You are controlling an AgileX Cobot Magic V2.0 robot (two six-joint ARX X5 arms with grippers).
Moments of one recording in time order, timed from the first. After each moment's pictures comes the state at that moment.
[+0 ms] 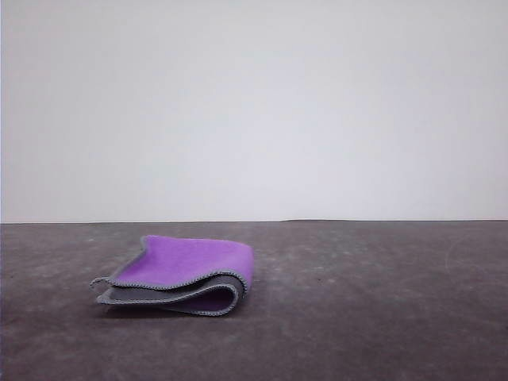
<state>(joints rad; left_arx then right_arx) 0.01 0.01 0.03 -0.09 0.09 -0.07 0.00 0.00 0.02 -0.16 0.00 -0.02</state>
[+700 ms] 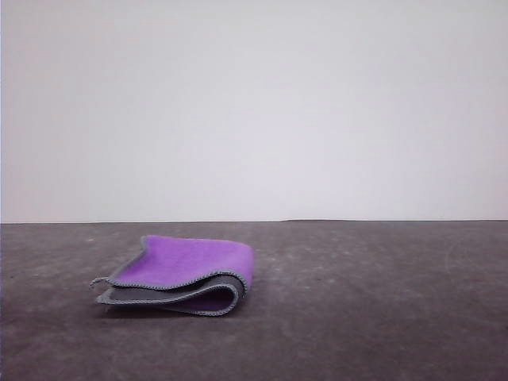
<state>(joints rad) 0.01 0.01 0.03 -0.09 0.09 -0.07 0.00 0.00 0.02 -0.16 0.00 -0.02</state>
